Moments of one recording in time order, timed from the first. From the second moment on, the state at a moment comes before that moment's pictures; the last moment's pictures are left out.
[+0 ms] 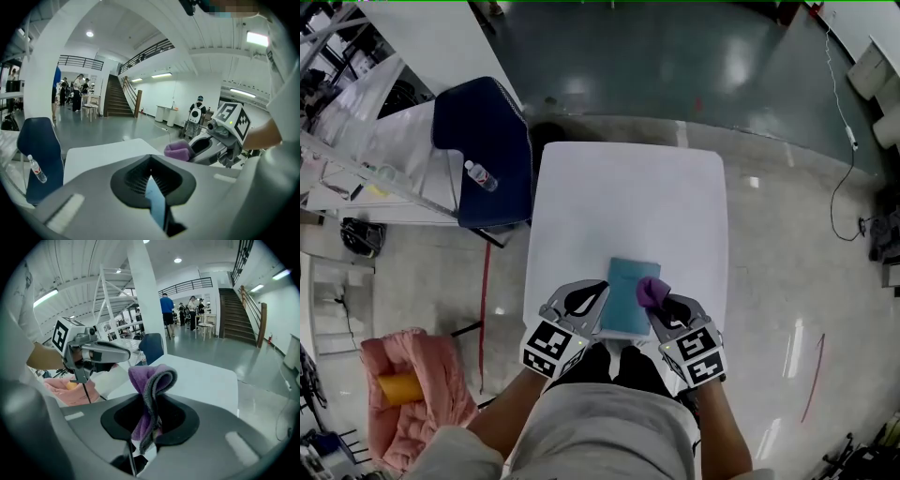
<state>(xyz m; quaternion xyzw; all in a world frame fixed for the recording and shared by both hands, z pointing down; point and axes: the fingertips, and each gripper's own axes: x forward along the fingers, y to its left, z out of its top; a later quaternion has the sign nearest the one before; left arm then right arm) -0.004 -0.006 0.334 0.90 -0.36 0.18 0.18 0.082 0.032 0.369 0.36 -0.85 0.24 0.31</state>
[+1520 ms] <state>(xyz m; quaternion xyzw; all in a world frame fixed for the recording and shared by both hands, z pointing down) 0.016 0.013 0.288 0.91 -0.36 0.14 0.17 0.083 0.033 0.301 0.40 -0.87 0.23 0.19</state>
